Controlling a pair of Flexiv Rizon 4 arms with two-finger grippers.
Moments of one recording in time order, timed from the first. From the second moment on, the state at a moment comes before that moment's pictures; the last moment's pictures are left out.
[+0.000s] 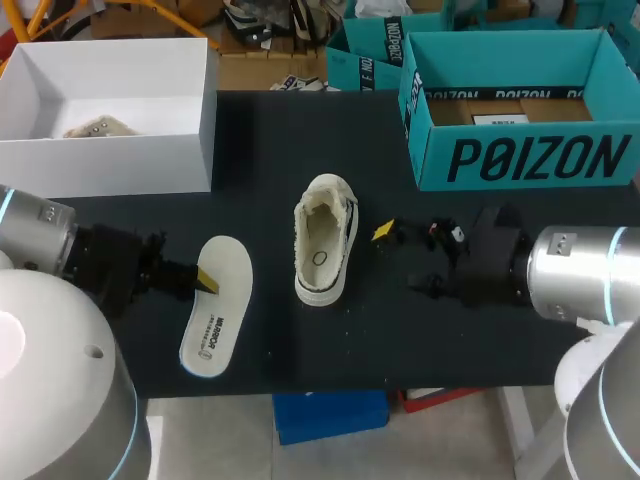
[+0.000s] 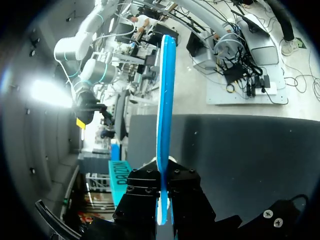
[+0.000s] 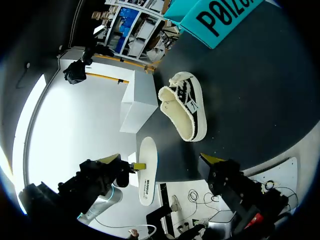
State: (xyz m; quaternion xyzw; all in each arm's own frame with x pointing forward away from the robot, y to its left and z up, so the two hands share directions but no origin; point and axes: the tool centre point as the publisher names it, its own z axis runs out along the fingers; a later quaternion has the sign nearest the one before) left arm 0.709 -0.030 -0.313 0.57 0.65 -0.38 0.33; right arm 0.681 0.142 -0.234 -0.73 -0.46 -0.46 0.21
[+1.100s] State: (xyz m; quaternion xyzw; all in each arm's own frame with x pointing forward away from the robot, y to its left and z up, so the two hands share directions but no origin) left arm 0.680 -0.062 -0.309 0.61 0.60 -0.43 0.29; right arm 0.627 0.120 -0.208 -0.76 -0.45 -0.45 0.16
